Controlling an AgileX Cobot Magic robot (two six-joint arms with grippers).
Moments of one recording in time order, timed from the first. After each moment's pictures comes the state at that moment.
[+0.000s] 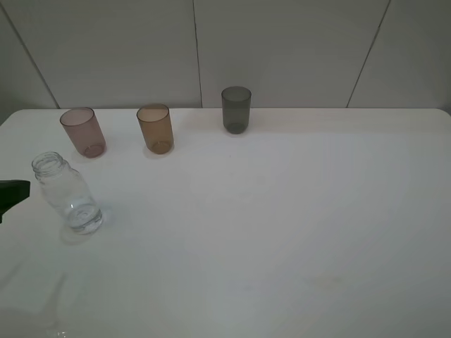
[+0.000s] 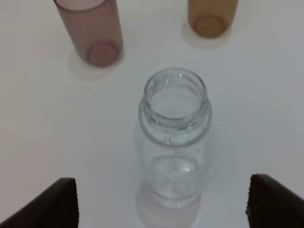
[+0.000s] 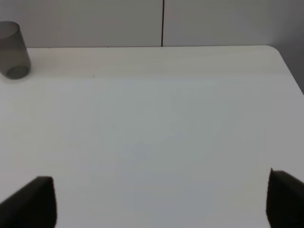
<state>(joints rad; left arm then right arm) -0.18 0.64 -0.25 0.03 0.24 0.03 -0.10 0.00 -0.52 0.00 1.06 -0.03</state>
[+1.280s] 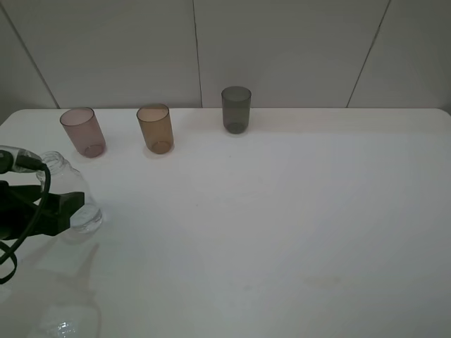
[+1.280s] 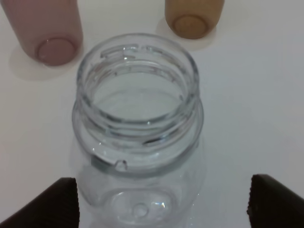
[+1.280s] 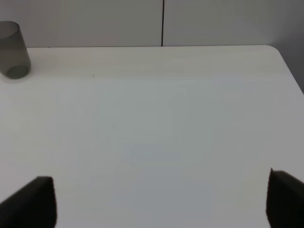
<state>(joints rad) -0.18 1.27 -0.05 0.15 -0.65 -0.14 -0.10 0.00 -0.52 0.00 1.06 -0.03</state>
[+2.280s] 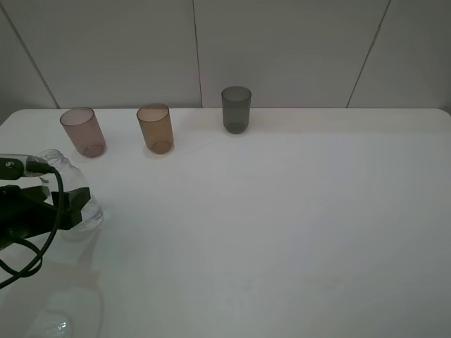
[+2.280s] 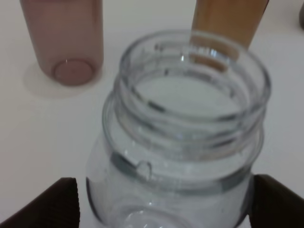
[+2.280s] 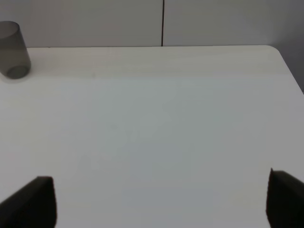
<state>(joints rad) -0.18 1.72 0.00 0.02 -1.20 -0.10 -0.10 0.00 -0.52 0.00 1.06 -0.03</state>
